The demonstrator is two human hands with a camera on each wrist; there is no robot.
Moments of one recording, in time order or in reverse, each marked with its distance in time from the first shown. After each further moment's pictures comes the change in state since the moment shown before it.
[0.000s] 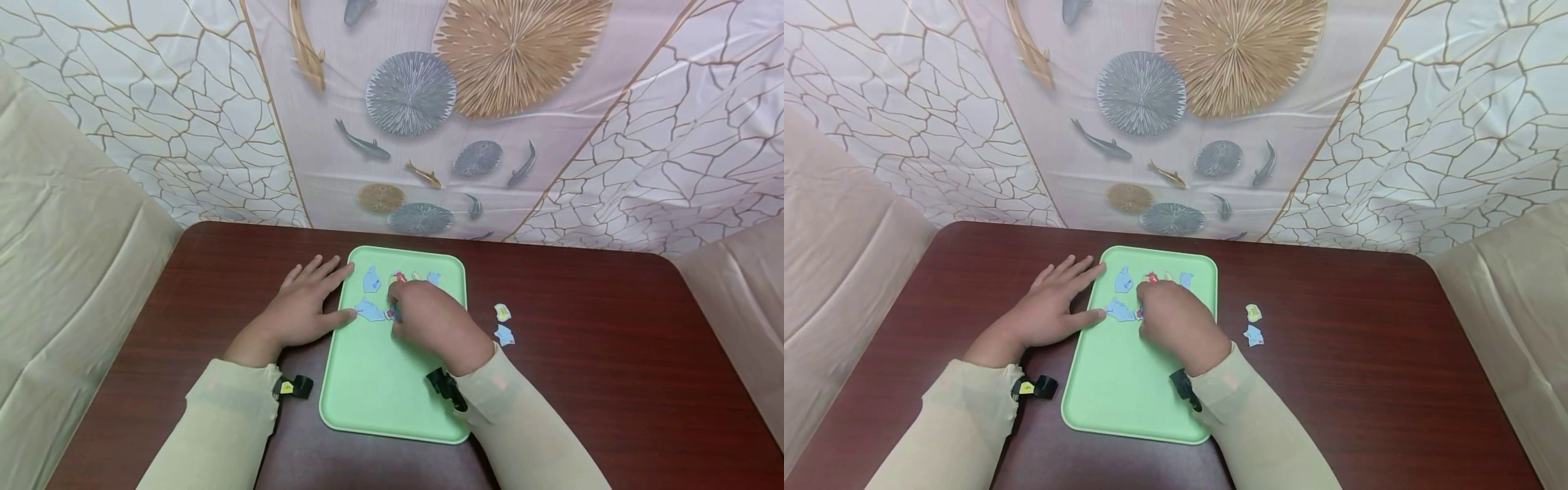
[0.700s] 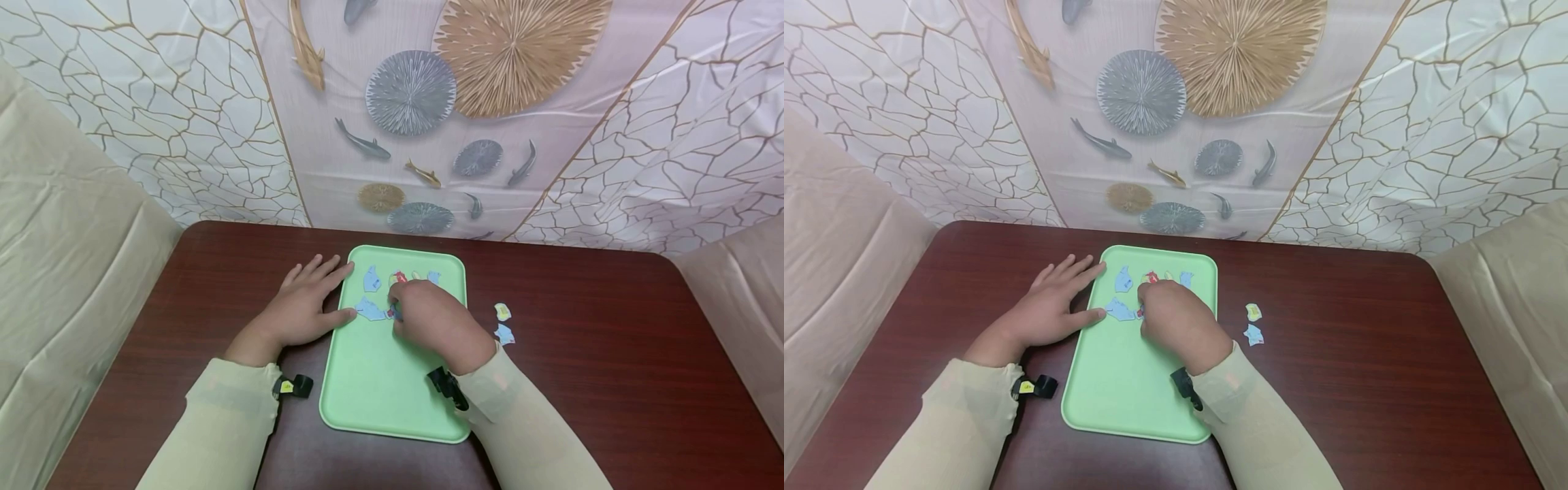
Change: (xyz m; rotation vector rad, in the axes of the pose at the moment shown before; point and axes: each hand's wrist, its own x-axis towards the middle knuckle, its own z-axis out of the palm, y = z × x) left_hand 0.001 0.000 0.000 0.003 -0.001 -0.001; right_hand 0.000 0.000 -0.002 -0.035 -0.022 -0.019
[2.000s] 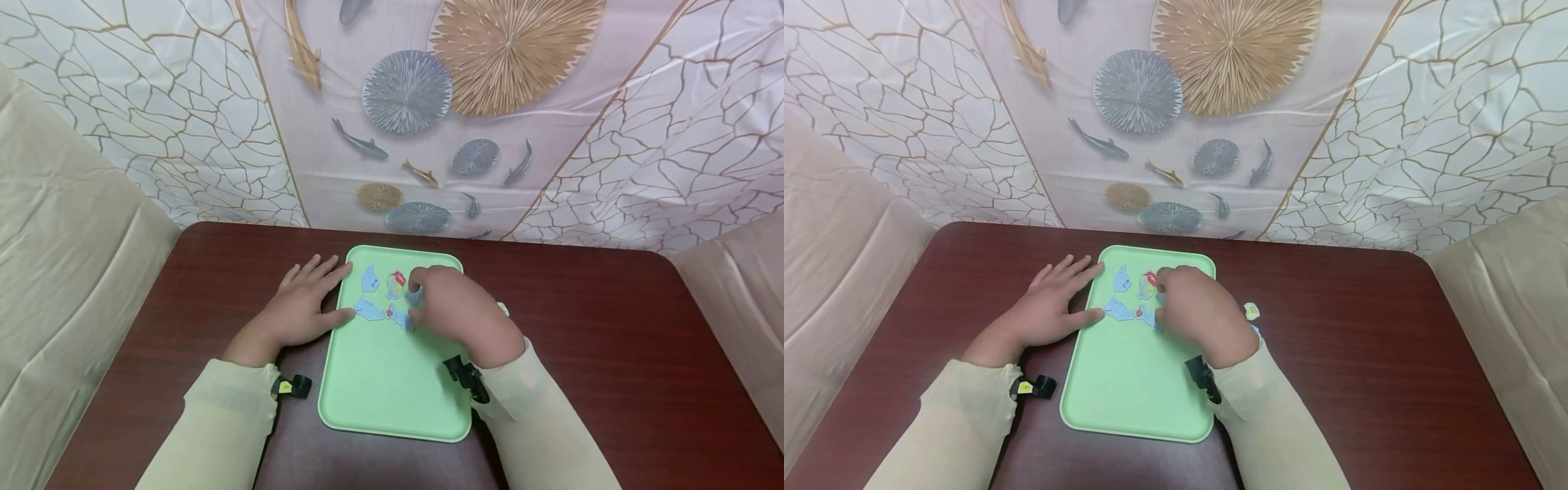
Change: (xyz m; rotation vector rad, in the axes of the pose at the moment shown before) left_hand -0.001 0.001 -0.001 -0.018 -0.013 -0.013; right_hand -0.017 0.019 -0.037 0.087 -0.015 0.117
